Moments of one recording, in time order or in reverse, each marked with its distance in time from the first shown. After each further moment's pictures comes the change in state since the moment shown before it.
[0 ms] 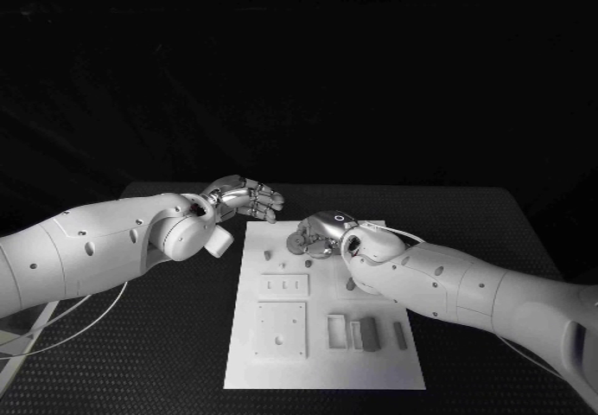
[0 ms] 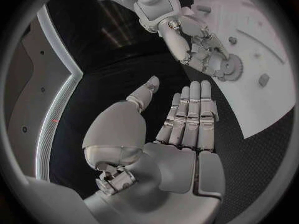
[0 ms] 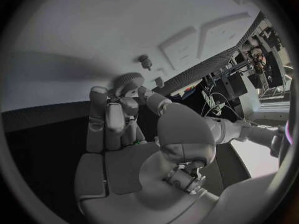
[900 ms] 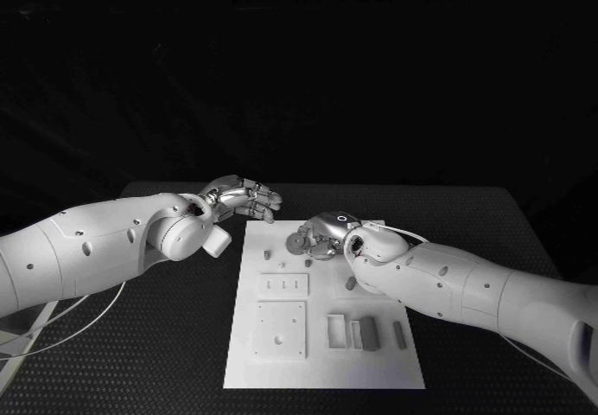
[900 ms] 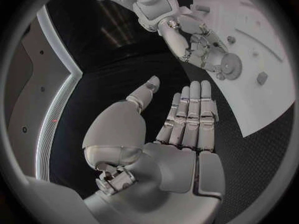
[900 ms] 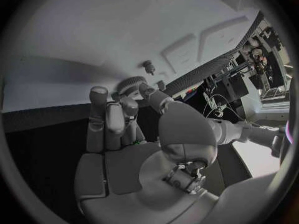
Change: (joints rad) left arm 0.000 -0.006 0.000 0.001 0.000 0.000 -0.004; left_hand 0.000 0.000 0.000 0.000 0.000 0.000 0.000 0.000 -0.001 0.000 0.000 0.000 0.000 0.000 0.000 0.000 0.002 0.000 0.000 0.000 -0.004 0.001; right arm 0.001 -0.022 0.003 0.020 -0.015 0.023 -0.021; right_hand 0.013 -0.045 -0.004 -0.024 0.000 0.010 0.009 0.020 0.004 -0.004 0.004 0.009 0.004 0.004 0.004 0.009 0.024 0.000 -0.005 -0.002 0.008 0.000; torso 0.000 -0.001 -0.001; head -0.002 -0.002
